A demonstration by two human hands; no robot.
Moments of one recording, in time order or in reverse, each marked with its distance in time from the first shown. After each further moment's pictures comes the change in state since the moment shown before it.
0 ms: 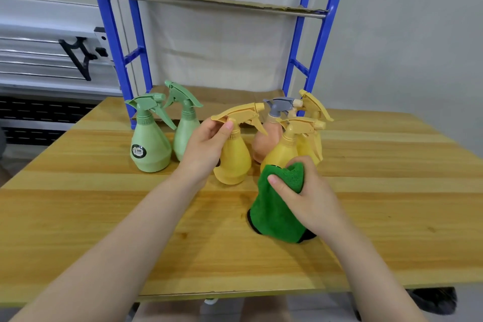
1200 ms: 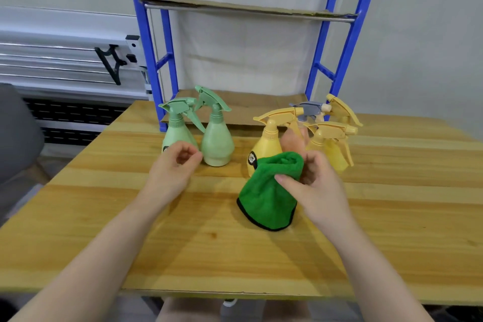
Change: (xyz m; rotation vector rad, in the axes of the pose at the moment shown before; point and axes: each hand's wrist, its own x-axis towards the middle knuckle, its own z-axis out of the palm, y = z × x) left_hand -0.024 -0.023 -0.108 0.494 0.123 0.029; right_hand 0.010 -0.030 0.031 0.530 0.072 -0.061
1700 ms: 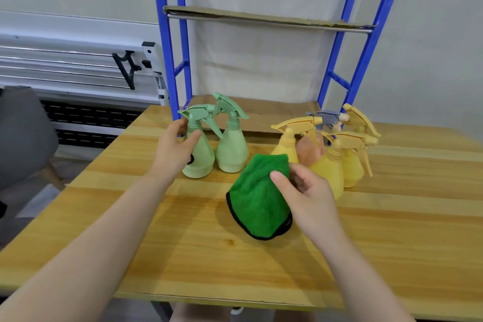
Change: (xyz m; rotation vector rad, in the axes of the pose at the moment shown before) left_hand 0.062 -0.016 -0.025 -0.015 0.115 -0.028; right_hand -0.007 -0.012 0.043 0.105 -0.077 -0.061
